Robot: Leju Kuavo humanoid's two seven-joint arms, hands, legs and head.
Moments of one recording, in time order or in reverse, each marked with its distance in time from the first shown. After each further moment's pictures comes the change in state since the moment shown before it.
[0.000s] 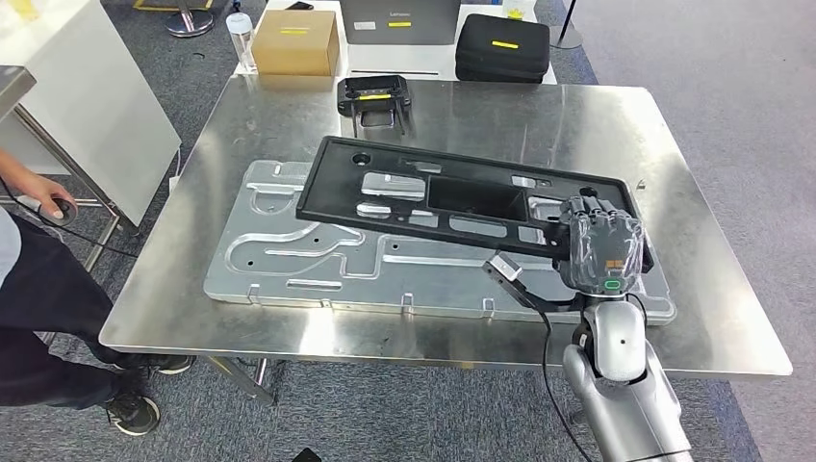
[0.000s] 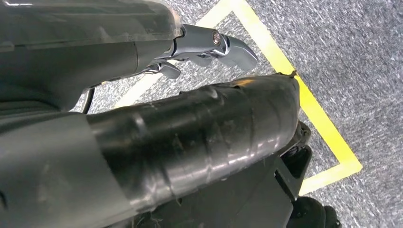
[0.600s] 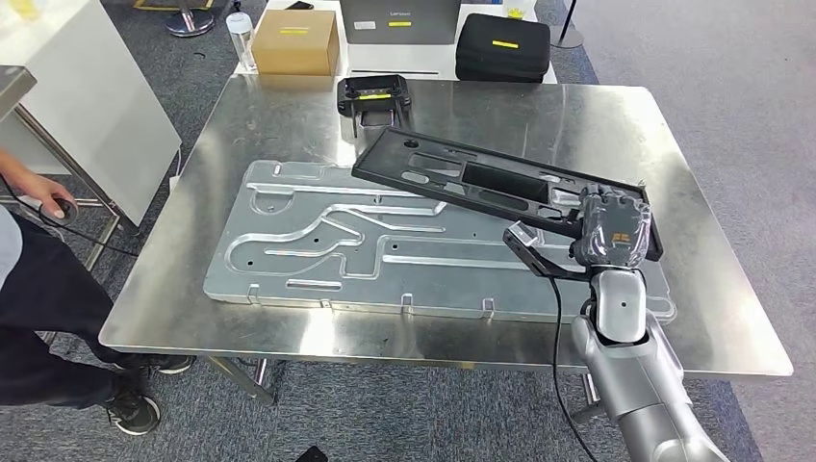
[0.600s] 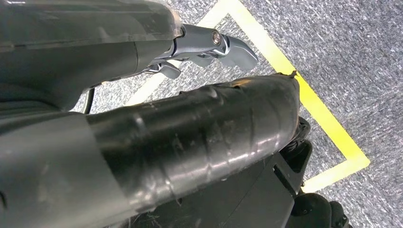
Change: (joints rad) left arm -0.014 -0.002 -0.039 0.000 -0.017 -0.014 0.024; right arm -0.168 -0.025 -0.013 0.308 0.006 0.029 0.101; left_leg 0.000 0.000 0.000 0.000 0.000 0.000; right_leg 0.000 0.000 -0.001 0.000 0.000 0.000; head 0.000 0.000
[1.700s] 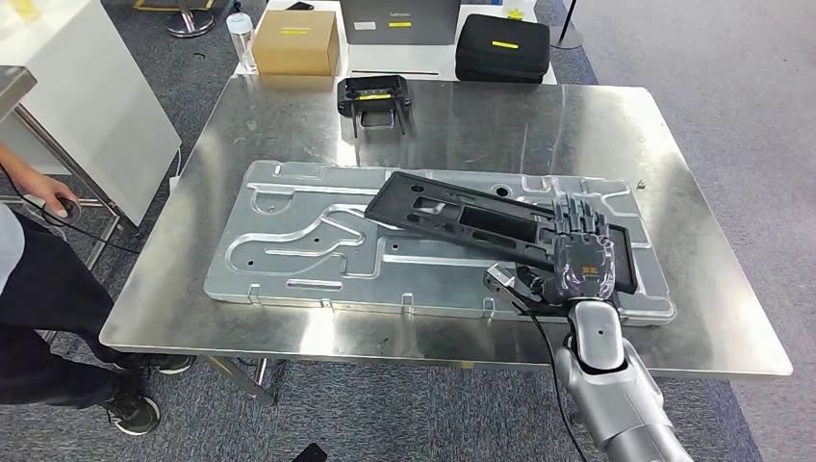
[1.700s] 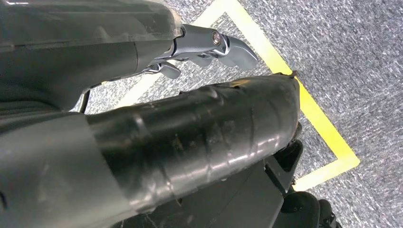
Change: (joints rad) left arm -0.001 -0.003 -0.006 0.000 0.038 0.016 -0.008; right arm 0.078 0.018 0.038 0.067 -0.026 0.004 -0.072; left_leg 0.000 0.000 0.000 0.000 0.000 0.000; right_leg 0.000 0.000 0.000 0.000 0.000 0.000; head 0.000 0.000
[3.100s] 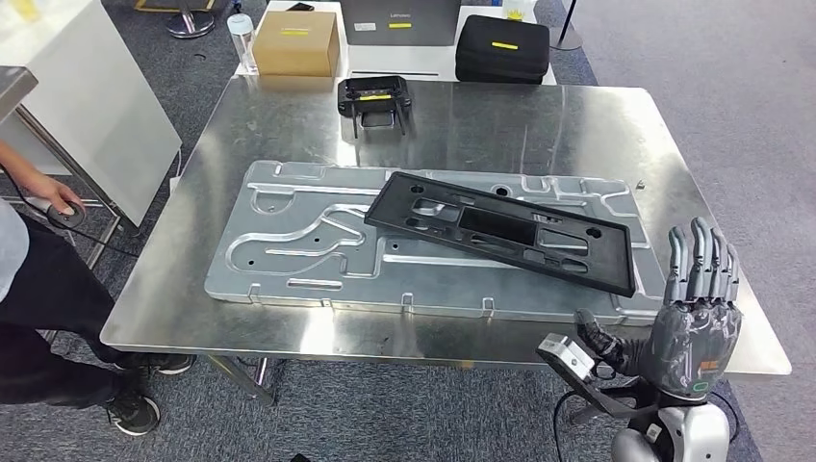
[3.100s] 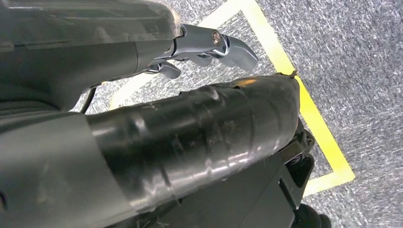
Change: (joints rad) left arm 0.048 0.003 0.036 0.000 0.079 0.059 -0.042; right arm 0.512 0.045 -0.253 -0.867 -0.338 -0.128 -0.443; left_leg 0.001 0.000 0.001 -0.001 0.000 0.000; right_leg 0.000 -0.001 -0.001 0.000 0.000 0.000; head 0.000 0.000
